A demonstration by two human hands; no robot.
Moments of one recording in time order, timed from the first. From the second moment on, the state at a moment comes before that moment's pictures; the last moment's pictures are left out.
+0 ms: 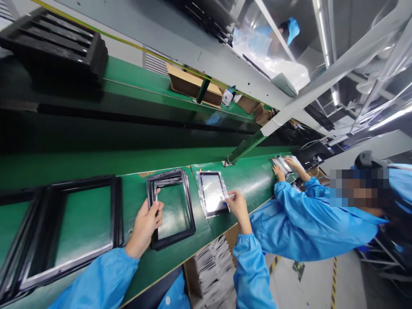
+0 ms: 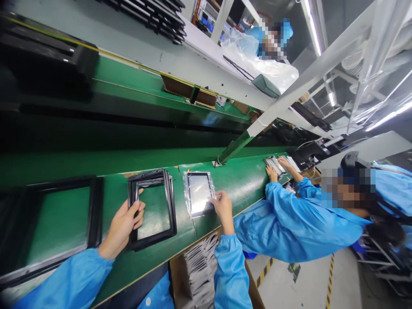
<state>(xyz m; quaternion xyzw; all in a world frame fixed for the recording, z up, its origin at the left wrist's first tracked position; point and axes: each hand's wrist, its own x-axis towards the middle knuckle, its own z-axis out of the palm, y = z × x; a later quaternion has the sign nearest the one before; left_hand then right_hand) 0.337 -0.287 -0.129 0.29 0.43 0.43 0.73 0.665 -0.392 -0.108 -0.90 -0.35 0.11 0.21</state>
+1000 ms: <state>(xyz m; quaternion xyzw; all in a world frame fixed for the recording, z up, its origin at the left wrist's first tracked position) 0.338 -0.286 -0.126 0.29 0.44 0.44 0.72 0.667 -0.389 -0.126 -0.81 -0.25 0.27 0.46</state>
